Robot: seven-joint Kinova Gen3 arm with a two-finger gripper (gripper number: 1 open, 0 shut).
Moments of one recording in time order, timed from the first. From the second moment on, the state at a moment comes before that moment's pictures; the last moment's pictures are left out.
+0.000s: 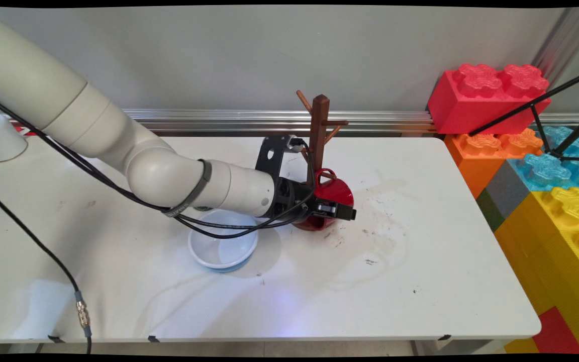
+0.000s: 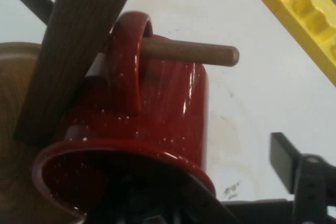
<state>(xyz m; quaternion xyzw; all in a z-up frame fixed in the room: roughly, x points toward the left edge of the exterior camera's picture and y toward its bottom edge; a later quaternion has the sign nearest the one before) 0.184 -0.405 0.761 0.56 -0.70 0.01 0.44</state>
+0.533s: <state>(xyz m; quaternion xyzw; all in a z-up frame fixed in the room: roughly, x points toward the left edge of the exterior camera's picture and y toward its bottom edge) 0.189 -0.401 0.761 0.57 -0.69 0.00 0.44</state>
